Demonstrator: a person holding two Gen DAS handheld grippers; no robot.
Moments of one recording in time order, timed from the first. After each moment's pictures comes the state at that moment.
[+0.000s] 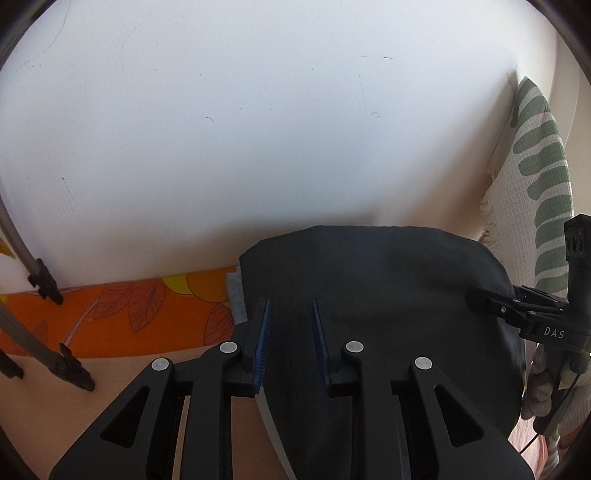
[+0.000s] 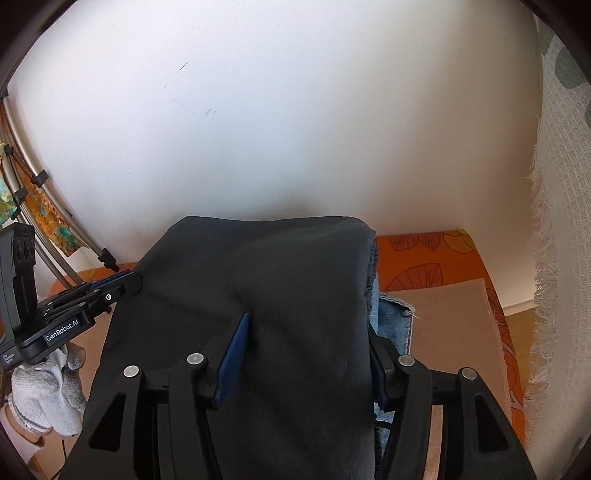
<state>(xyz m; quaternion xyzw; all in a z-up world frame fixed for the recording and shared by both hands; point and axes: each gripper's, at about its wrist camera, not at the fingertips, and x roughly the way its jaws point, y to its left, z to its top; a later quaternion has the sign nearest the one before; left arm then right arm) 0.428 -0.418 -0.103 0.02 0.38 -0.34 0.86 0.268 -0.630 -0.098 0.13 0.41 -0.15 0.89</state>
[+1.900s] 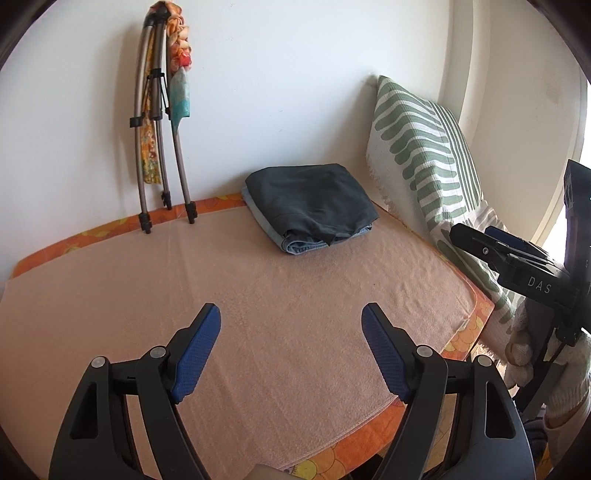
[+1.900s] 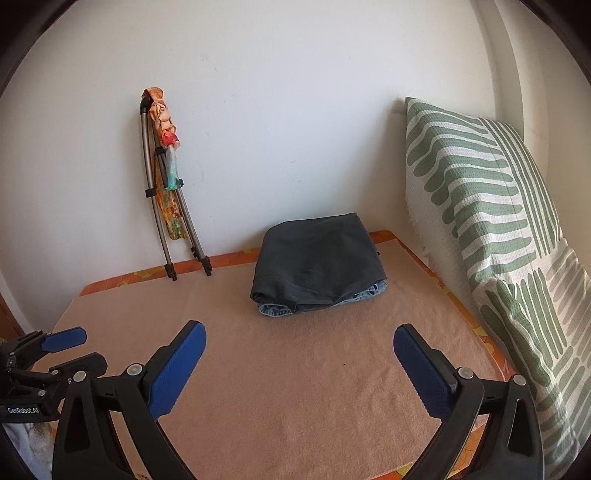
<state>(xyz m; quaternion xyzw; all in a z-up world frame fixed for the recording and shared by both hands) 0.079 -0.194 0.001 0.08 0.32 -0.37 0.87 -0.035 -0.307 0.010 0.08 0.26 -0.27 0.92</state>
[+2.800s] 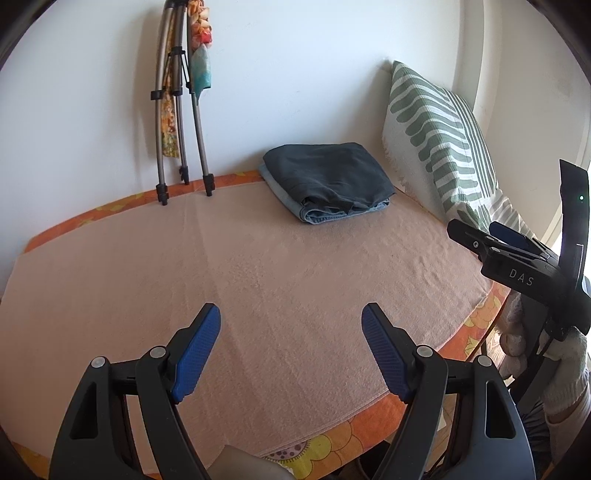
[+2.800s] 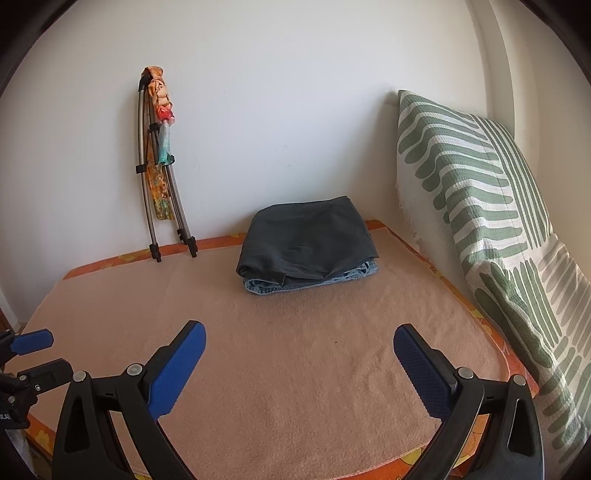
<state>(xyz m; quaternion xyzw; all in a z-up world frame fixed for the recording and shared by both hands) 0.064 -0.175 -0.035 0.08 0.34 -0.34 0.87 -0.039 -0.303 -0.041 0.06 0.27 -0.29 0.92</state>
